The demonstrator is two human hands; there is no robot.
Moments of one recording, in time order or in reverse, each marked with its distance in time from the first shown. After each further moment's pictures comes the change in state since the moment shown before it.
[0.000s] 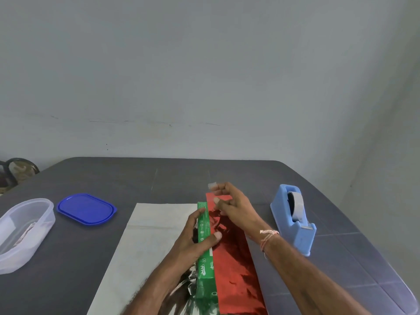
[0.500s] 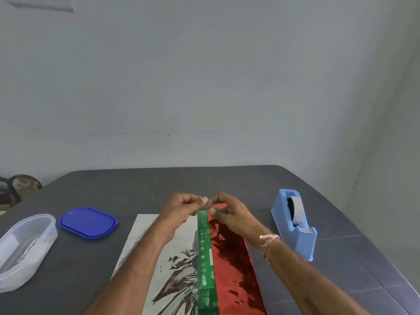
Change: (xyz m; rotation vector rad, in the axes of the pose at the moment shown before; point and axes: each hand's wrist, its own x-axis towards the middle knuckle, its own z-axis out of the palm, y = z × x) left_hand 0.053 0.071 -0.031 0.229 0.159 0.021; right_hand -0.002 -0.009 -0.005 -0.049 -0.123 -0.013
